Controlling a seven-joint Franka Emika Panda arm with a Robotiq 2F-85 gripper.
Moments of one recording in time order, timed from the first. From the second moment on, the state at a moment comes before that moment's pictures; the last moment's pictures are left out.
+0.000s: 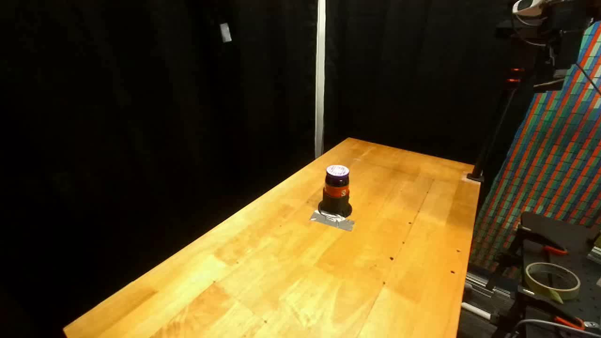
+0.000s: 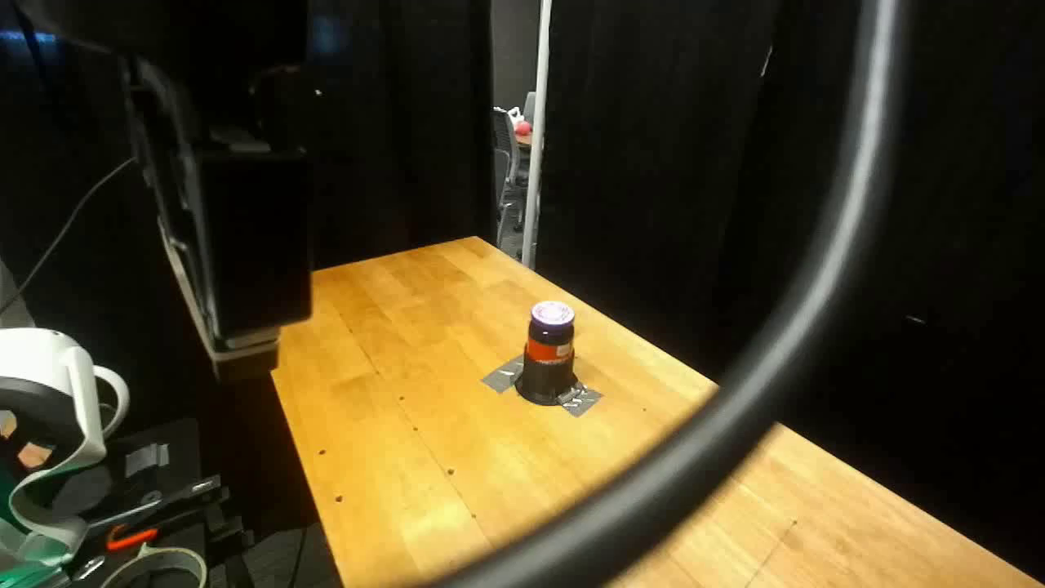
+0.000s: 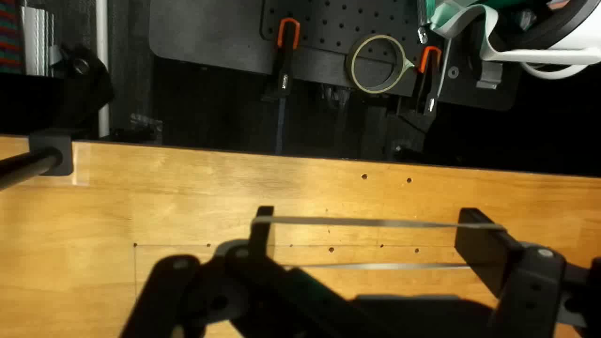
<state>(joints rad) -0.04 -0.64 -0.32 -2.43 -0.05 1.64 -0.46</state>
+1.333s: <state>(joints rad) -0.03 -0.61 -0.23 -2.42 -0.05 1.66 -0.39</state>
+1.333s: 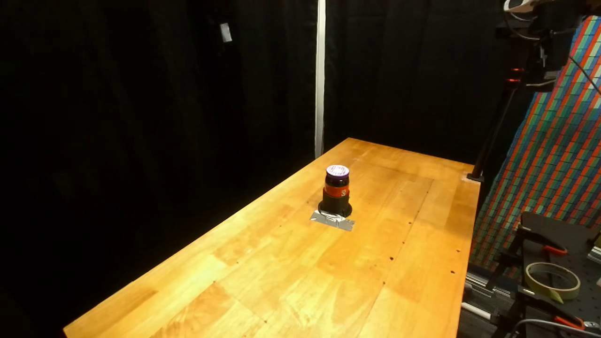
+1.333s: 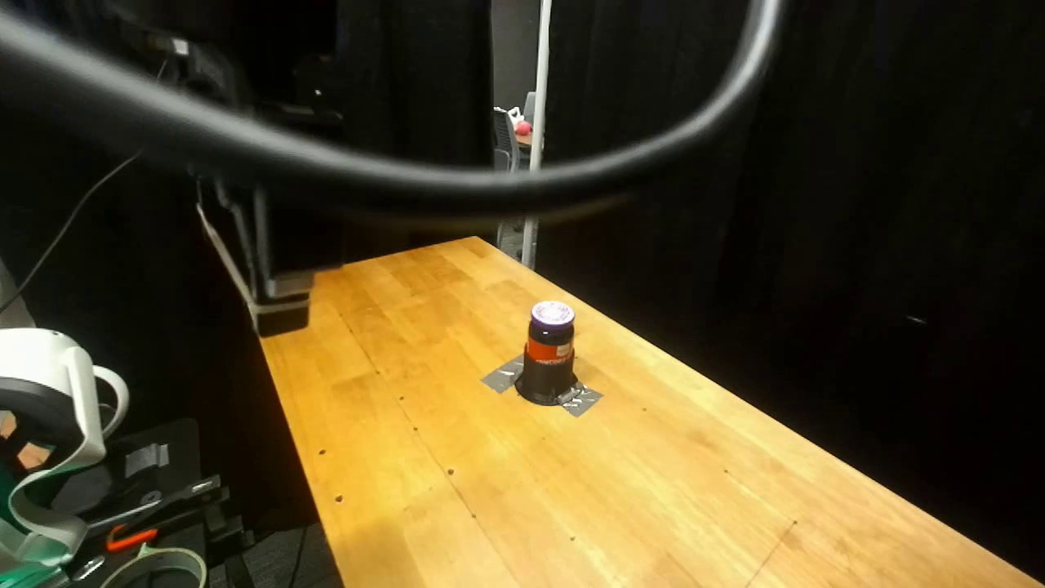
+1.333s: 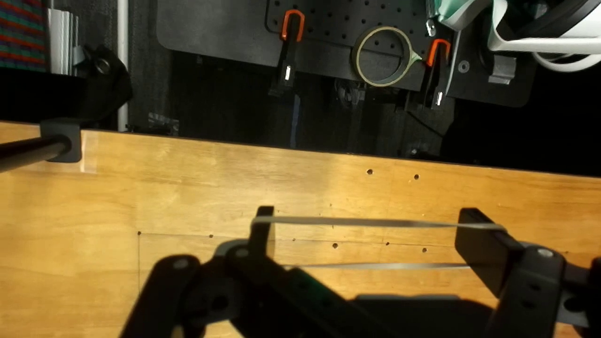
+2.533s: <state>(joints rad) 0.10 -0.12 0.14 -2.19 -0.05 2.12 0.06</state>
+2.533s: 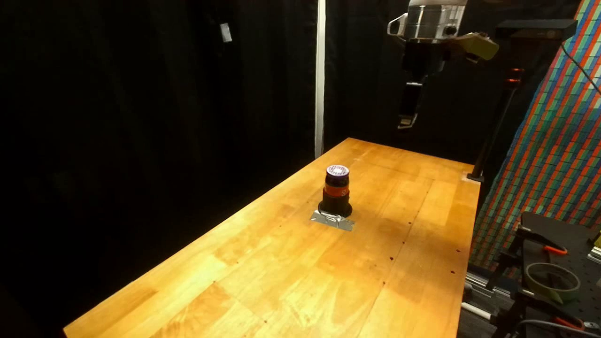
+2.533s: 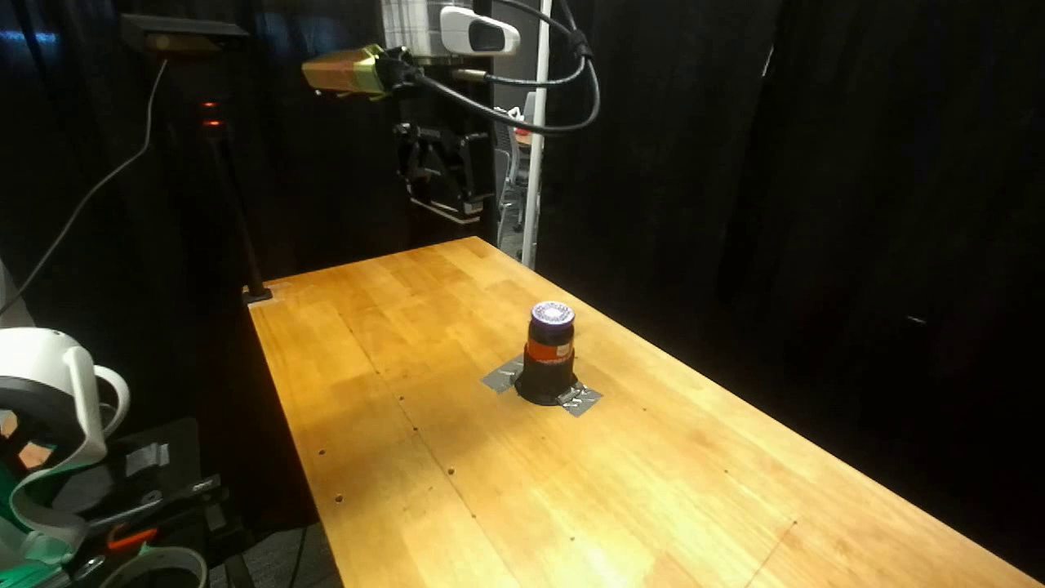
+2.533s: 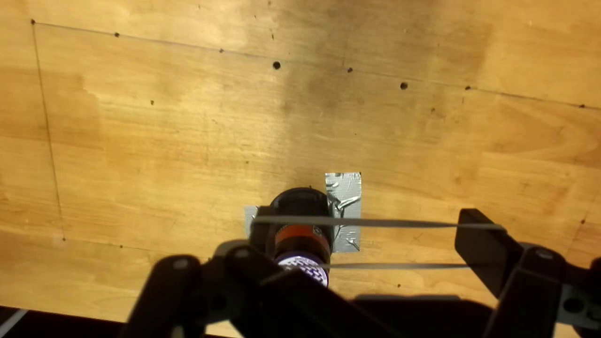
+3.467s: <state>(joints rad) 0.12 0.31 0.10 -1.89 -0.16 2.35 0.17</state>
